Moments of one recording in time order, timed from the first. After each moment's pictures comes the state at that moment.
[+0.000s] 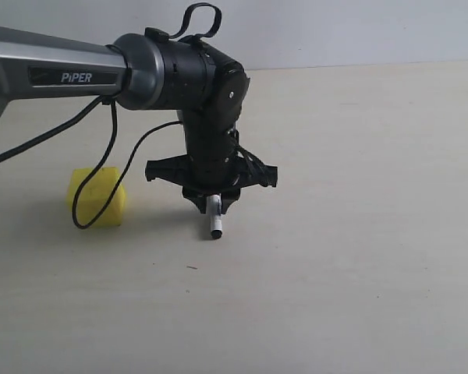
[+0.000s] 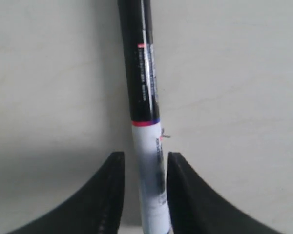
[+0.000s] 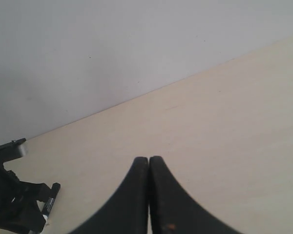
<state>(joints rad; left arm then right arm) -0.76 2.25 -1.66 0.08 0.99 -0.71 0.09 0.00 0.00 0.16 0.26 0.24</state>
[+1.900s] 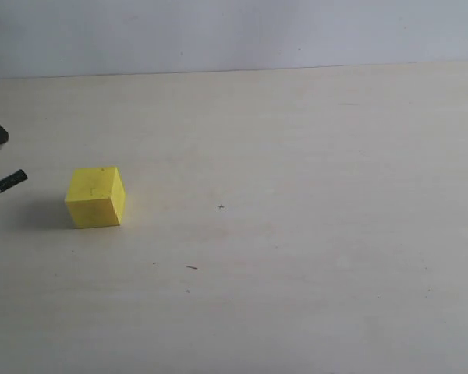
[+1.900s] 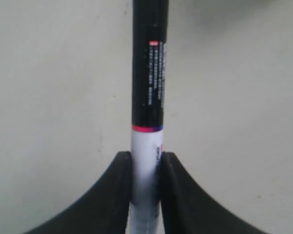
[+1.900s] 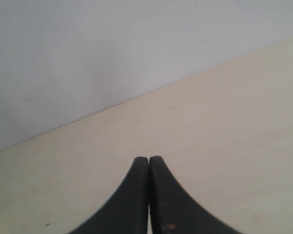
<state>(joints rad) -0.14 1.62 -0.85 0.41 0.77 0.31 0.09 0.00 0.00 0.16 0.26 0.24</state>
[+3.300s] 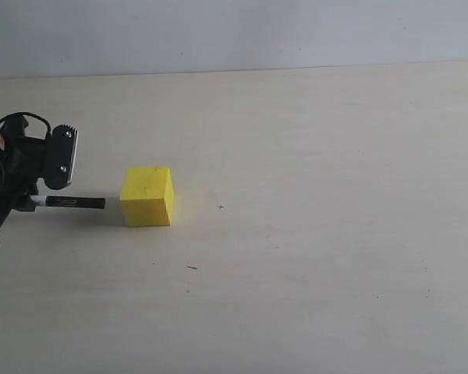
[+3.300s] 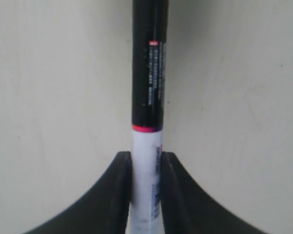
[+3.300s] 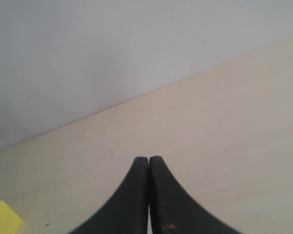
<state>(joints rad) -0.23 1.79 -0.90 0.30 0.50 1.10 0.09 0.00 0.00 0.16 0.26 0.24</state>
